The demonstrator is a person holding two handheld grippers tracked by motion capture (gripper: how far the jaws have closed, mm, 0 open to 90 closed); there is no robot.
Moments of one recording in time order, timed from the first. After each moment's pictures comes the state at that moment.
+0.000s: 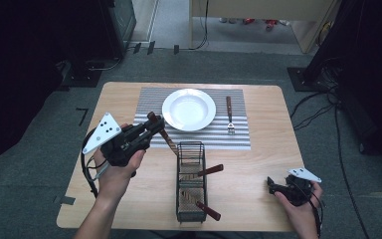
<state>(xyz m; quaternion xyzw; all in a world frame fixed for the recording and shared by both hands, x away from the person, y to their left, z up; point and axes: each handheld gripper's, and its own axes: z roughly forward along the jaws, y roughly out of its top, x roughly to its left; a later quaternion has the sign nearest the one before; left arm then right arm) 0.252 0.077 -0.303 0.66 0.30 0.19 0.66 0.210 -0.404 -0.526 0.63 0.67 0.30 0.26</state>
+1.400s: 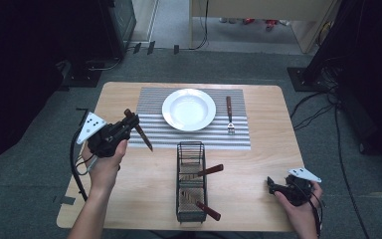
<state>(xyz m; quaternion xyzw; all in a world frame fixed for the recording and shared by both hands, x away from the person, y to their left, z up) 0.297 0.124 -0.360 0.64 0.42 0.23 0.60 0.210 -0.404 -0.526 0.63 0.67 0.30 0.26</state>
